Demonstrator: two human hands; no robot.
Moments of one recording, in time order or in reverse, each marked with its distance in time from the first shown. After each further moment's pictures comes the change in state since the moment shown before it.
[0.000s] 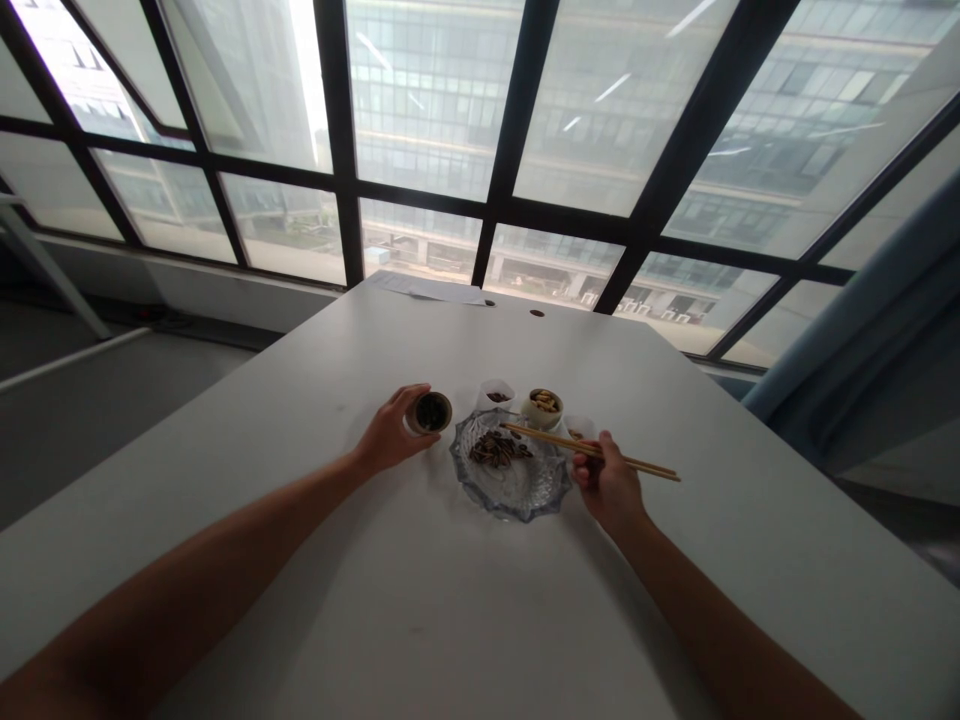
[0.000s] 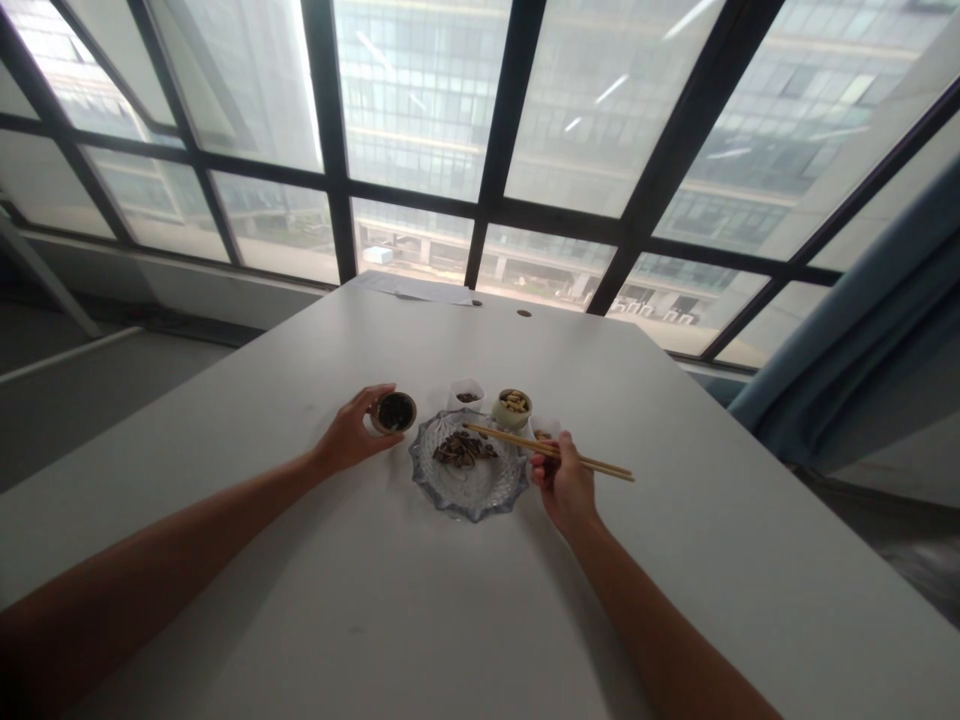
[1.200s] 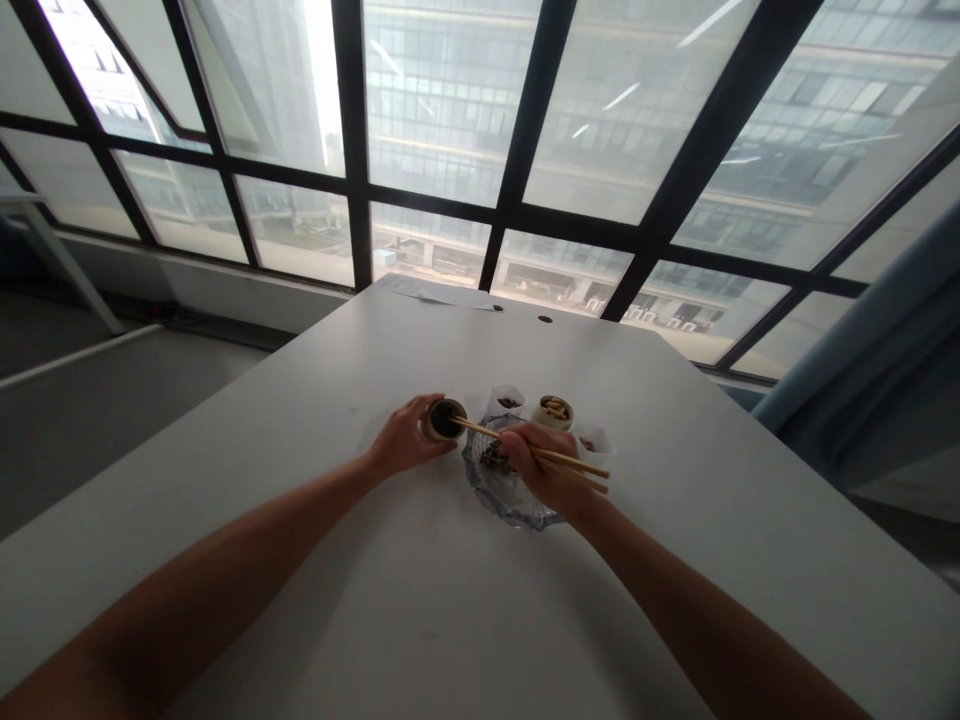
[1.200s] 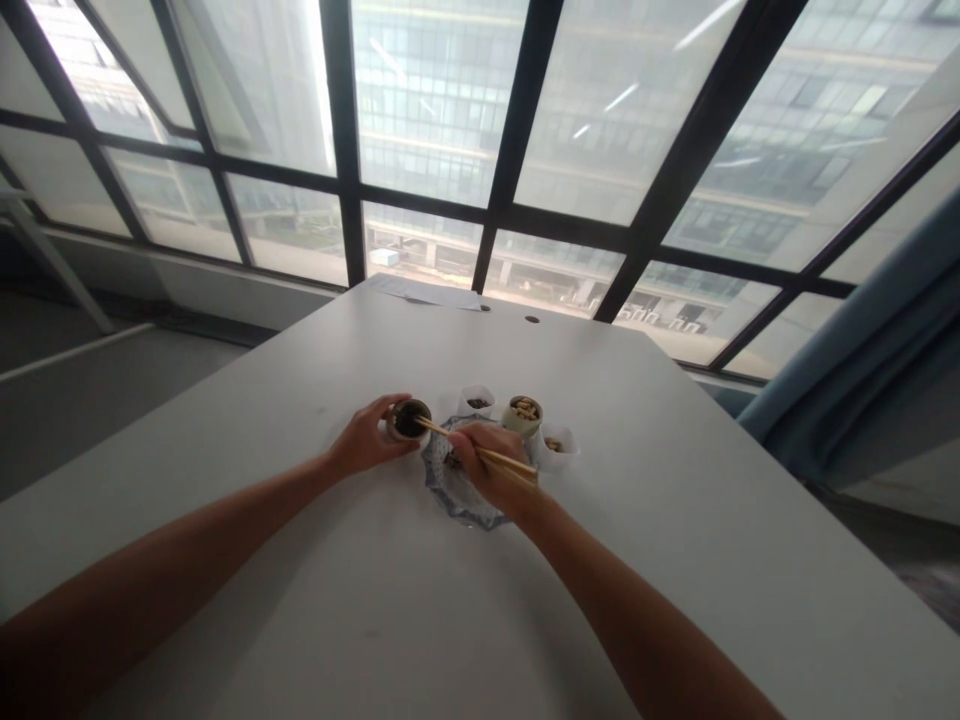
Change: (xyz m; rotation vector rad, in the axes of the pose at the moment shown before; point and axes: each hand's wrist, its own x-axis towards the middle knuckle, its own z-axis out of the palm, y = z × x) left_hand 0.000 0.004 0.000 -0.033 -0.057 -0.089; right_hand -0.053 -0.024 0.094 -0.807 -0.665 -0.977
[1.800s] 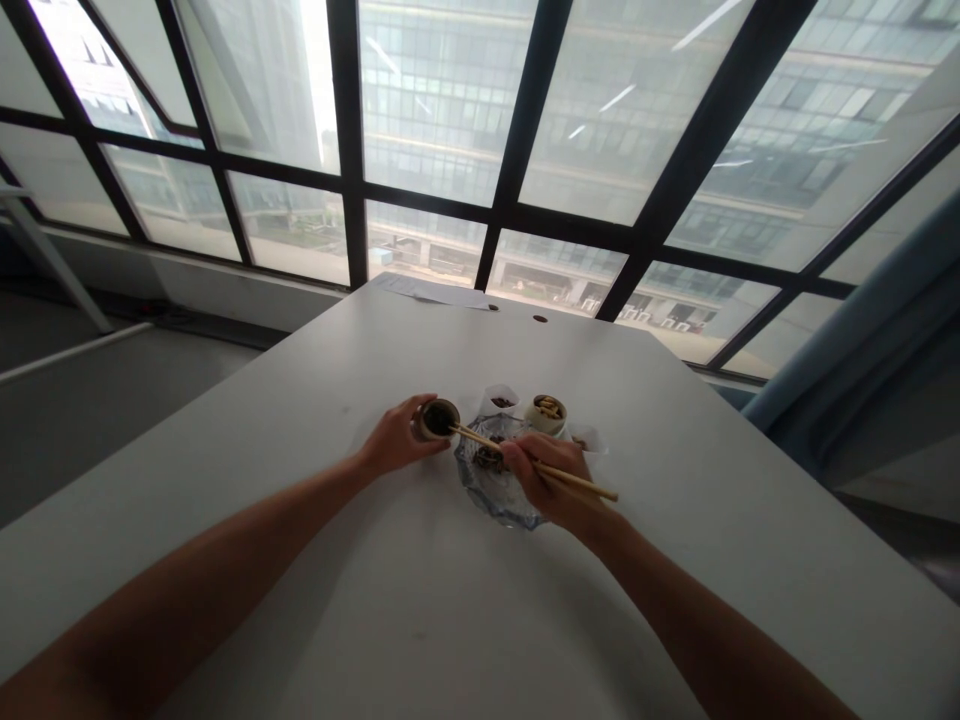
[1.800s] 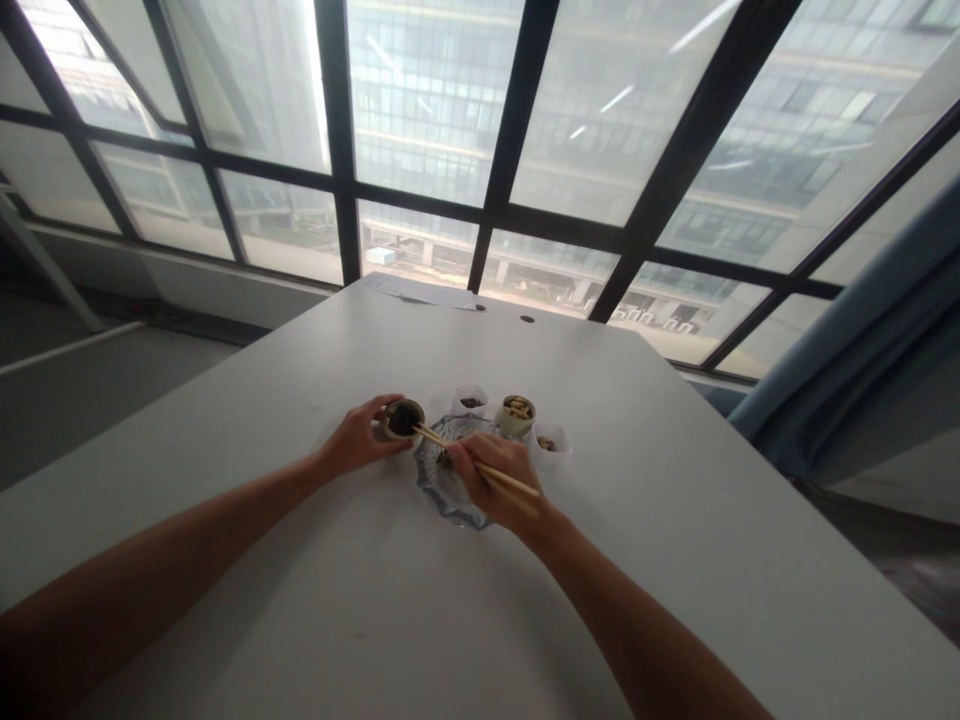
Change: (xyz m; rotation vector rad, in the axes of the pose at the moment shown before) left_hand 0.000 0.000 0.000 -0.014 -0.040 -0.076; right_hand -0.008 -0.006 -0.019 -0.021 -0.051 -0.035
